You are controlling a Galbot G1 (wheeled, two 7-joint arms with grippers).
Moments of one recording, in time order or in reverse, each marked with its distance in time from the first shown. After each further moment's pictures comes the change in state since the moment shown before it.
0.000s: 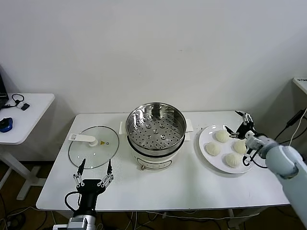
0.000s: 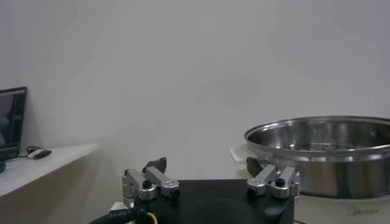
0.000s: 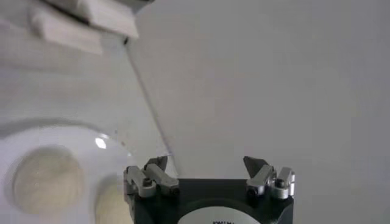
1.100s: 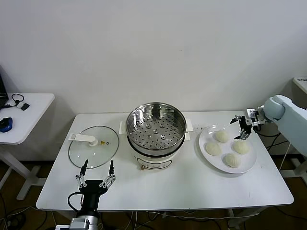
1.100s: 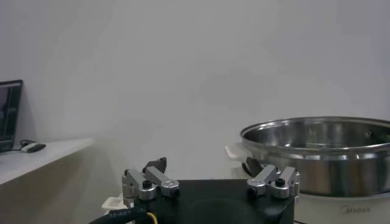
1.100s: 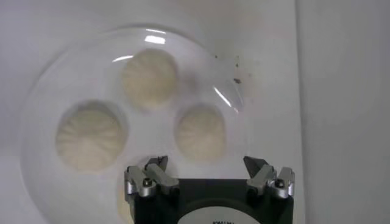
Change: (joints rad) left arm -0.006 0.000 0.007 0.025 -0.018 -0.018 -0.002; right arm 0.993 0.247 -1.079 -0.865 0.225 0.275 -0.554
